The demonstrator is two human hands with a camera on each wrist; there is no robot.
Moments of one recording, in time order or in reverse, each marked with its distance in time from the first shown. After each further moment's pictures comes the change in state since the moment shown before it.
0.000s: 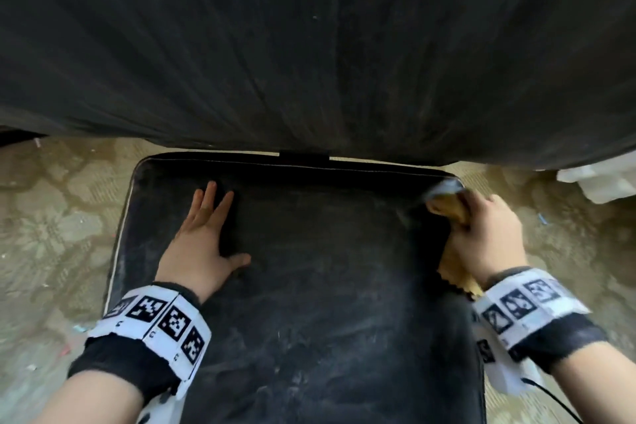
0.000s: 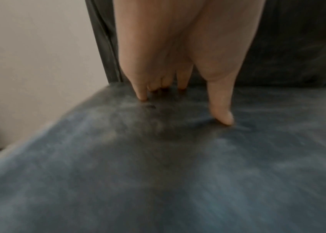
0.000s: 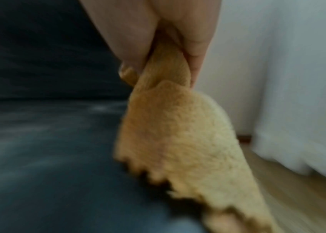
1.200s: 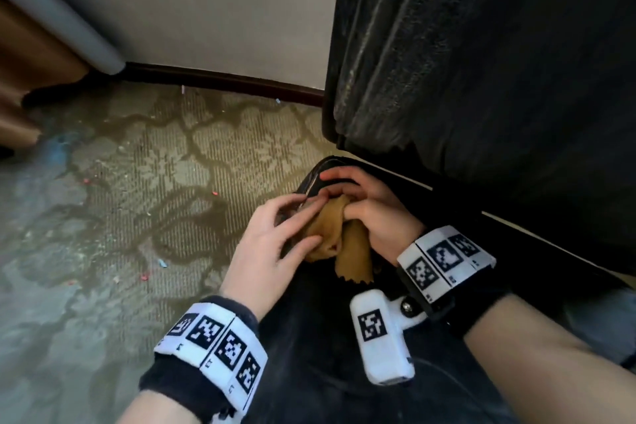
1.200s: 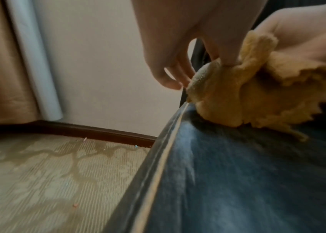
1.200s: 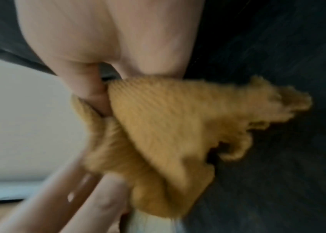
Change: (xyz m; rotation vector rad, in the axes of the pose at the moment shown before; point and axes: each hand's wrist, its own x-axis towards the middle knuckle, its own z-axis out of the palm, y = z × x) left_hand -0.037 -0.110 -0.041 -0.427 0.433 0.126; right_hand -0.033 -0.308 0.090 1.021 -0.953 -0.250
